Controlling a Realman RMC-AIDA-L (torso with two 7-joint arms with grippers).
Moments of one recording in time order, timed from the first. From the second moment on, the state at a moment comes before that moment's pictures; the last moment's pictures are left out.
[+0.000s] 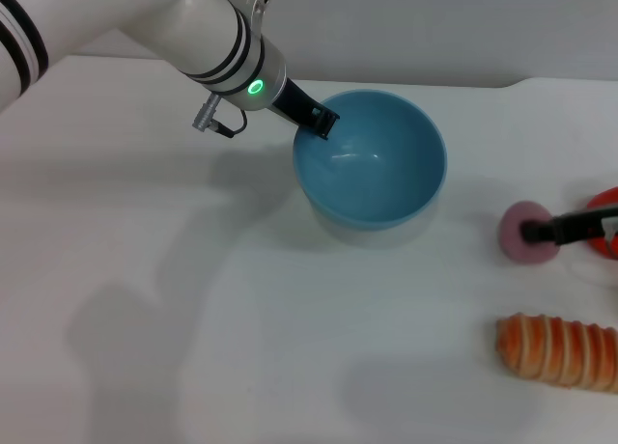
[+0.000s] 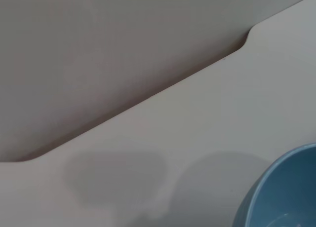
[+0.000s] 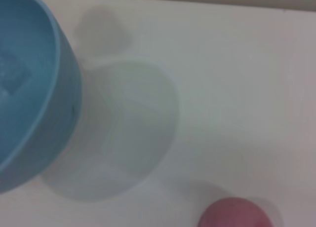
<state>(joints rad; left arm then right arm) -0.92 -2.07 1.52 0.82 2.54 0.97 -2.83 0.60 2.07 -0.96 -0.75 -2.45 -1.09 2.23</state>
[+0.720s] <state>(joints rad) -0.92 -2.07 1.60 0.82 2.48 0.93 -2.84 0.65 2.07 -1.05 -1.16 -2.19 -1.43 2.23</state>
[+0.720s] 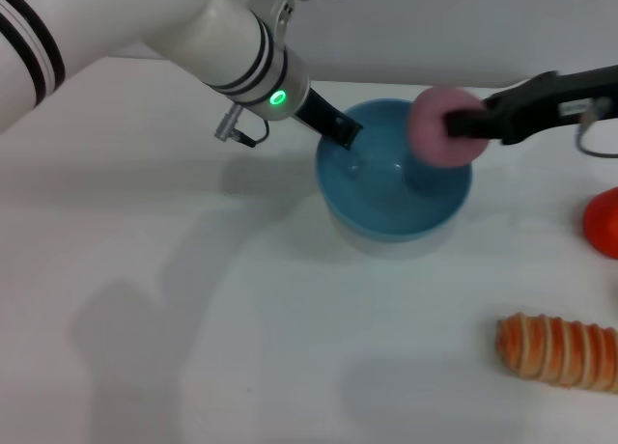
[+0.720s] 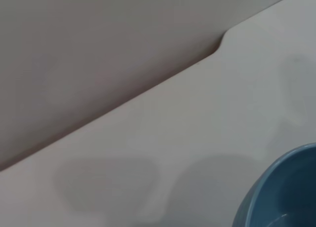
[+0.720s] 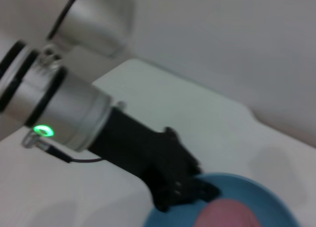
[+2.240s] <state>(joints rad) -0.96 -2.07 1.77 0.89 2.65 0.76 -2.80 0.26 2.07 -0.84 -0.85 -1.56 -1.25 1.61</state>
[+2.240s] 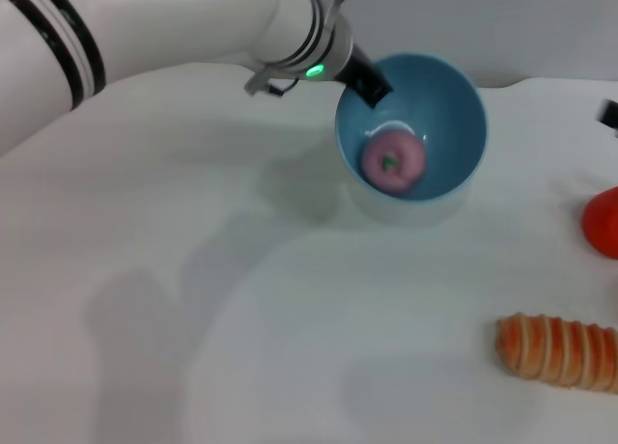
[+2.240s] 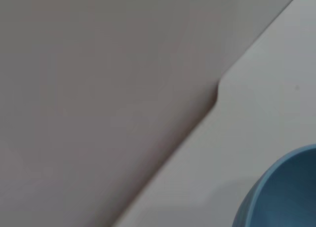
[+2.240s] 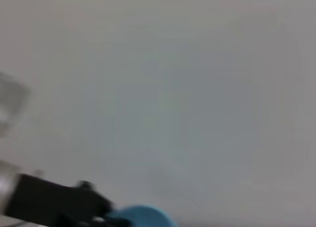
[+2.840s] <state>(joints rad) -0.92 -2.08 2.11 0.99 2.89 0.43 -2.69 0.13 2.07 -0.66 -0.50 -1.29 -1.36 1.26</state>
